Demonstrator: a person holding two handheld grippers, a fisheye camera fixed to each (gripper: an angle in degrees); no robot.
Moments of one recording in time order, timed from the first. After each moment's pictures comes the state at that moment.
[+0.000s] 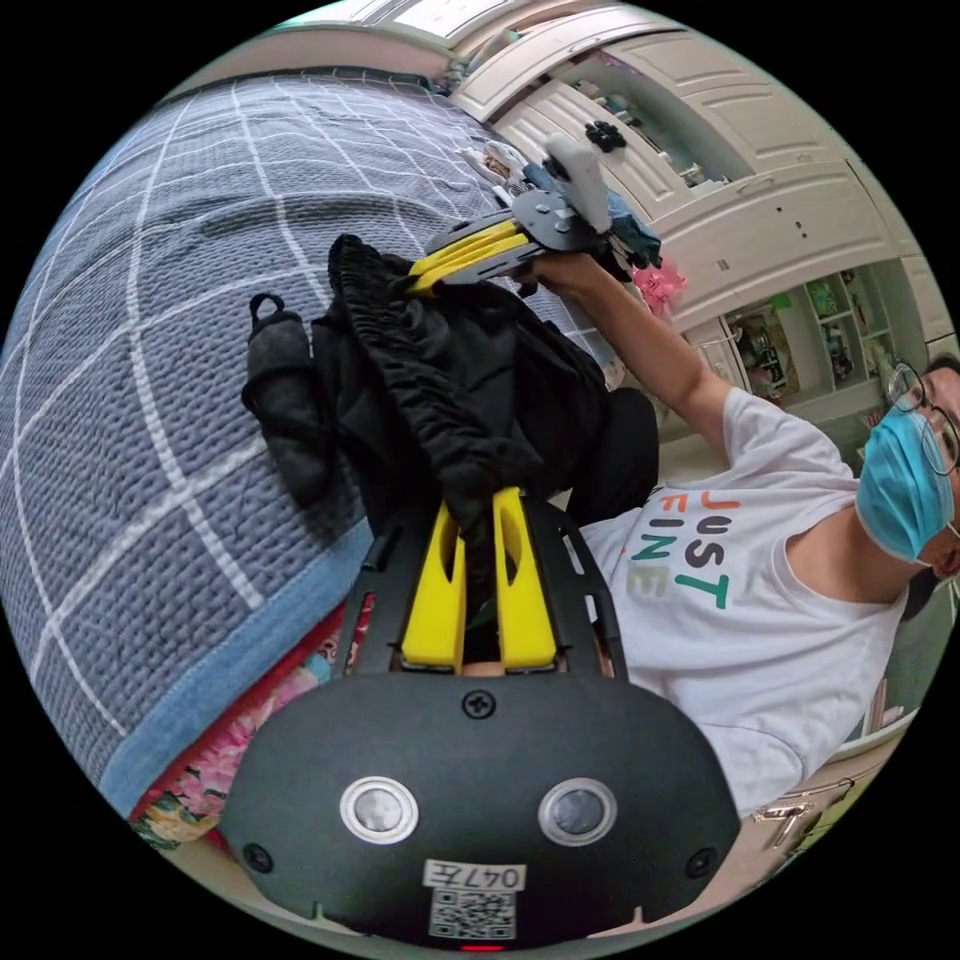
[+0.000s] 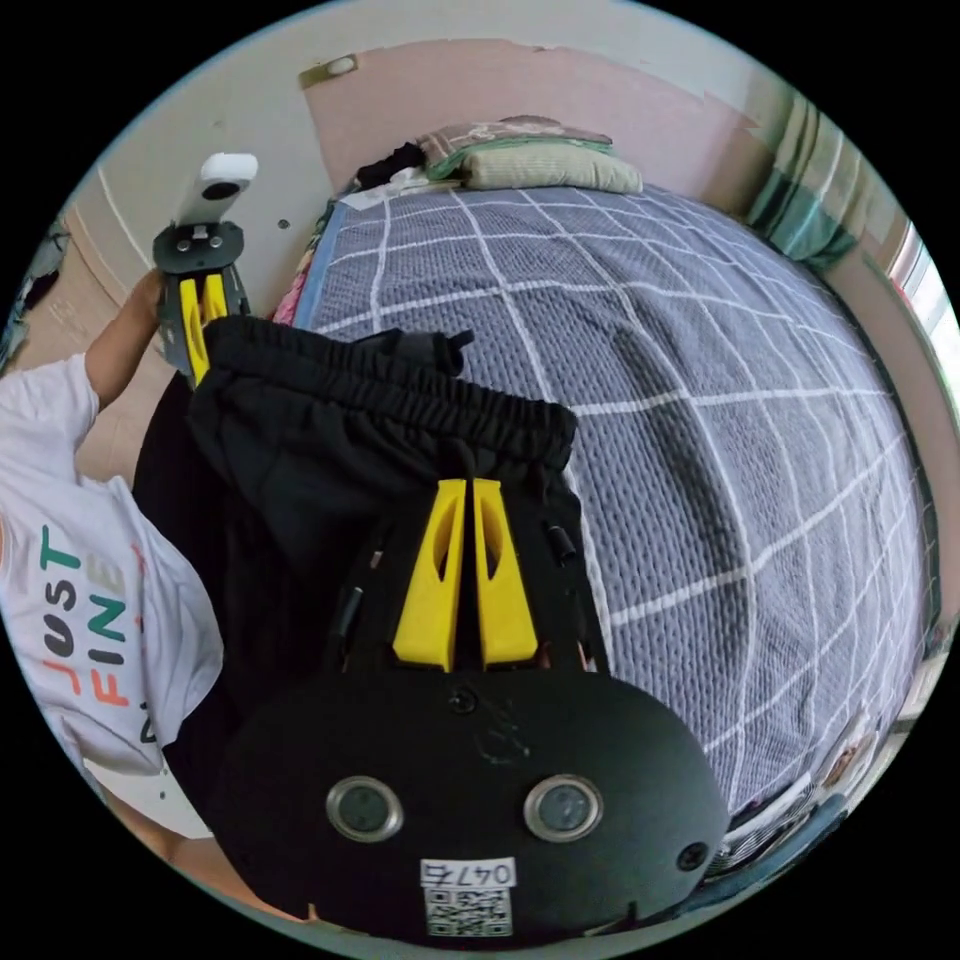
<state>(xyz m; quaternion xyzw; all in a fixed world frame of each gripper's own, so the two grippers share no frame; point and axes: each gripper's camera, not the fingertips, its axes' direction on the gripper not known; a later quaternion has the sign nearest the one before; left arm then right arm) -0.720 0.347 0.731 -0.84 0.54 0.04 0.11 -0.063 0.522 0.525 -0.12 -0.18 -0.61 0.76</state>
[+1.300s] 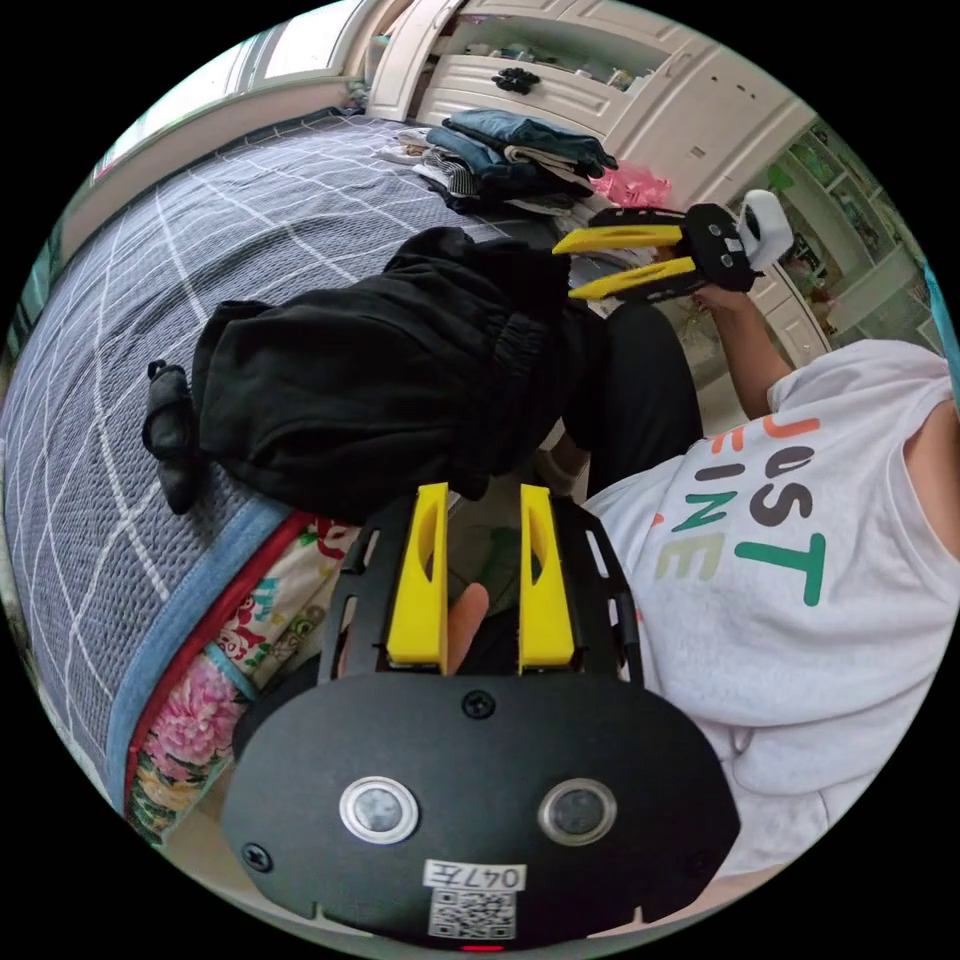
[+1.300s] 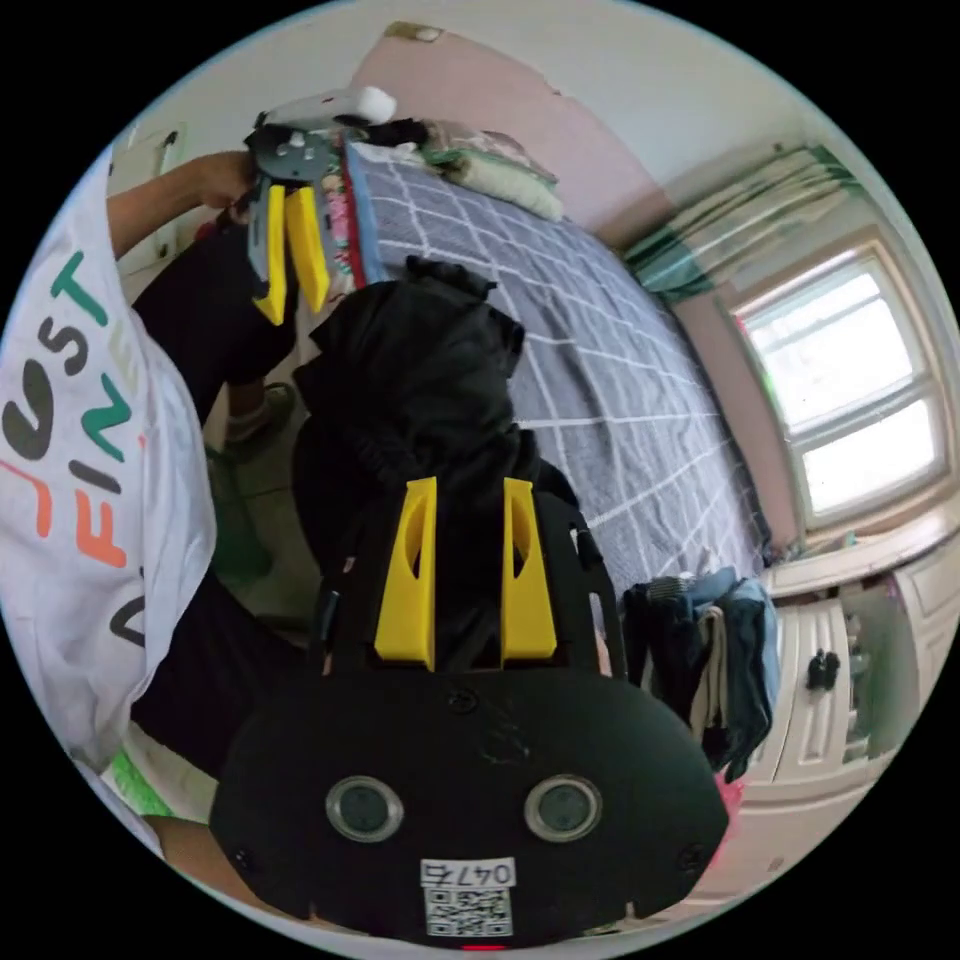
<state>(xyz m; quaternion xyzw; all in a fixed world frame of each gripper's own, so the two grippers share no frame) -0.702 0.232 0.552 -0.76 0.60 0.17 0.17 0.083 0.825 0.341 0.03 0.05 -0.64 0.77</state>
